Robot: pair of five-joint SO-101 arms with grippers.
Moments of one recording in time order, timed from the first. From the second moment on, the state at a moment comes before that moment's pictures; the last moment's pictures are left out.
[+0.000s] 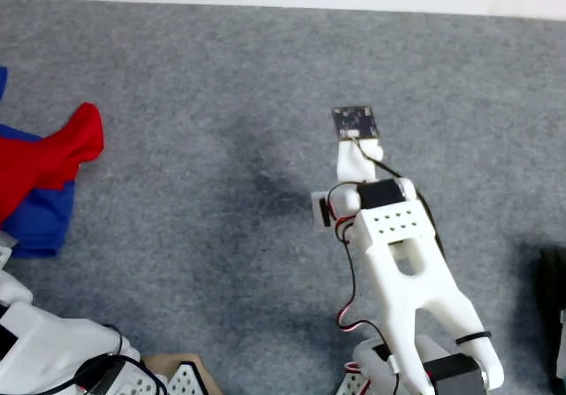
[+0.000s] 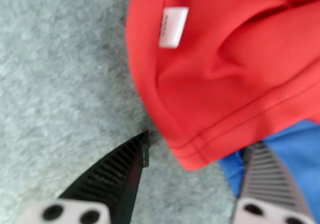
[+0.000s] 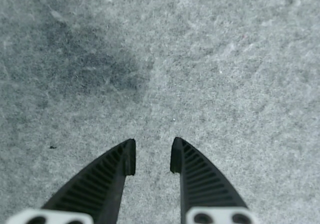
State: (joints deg) left arm -67.2 9.0 32.9 35.9 2.1; right arm -18.9 -25.8 41.4 60.6 -6.6
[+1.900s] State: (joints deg) left arm 31.3 0.0 -7.3 67.6 21.9; right arm -15.1 -26.1 50.0 50.1 -11.3
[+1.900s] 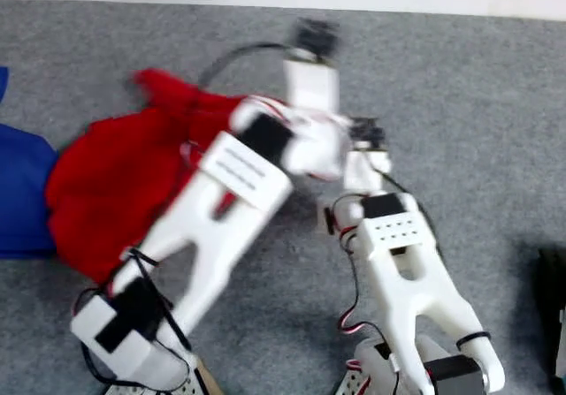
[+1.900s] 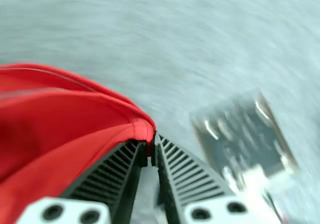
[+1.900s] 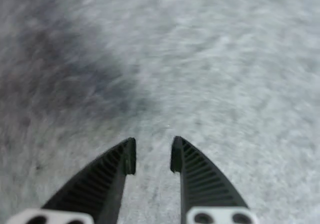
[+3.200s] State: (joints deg) left arm -31.6 -47.3 56.0 70.7 -9.4; right arm -14.2 -26.2 50.0 50.9 -10.7
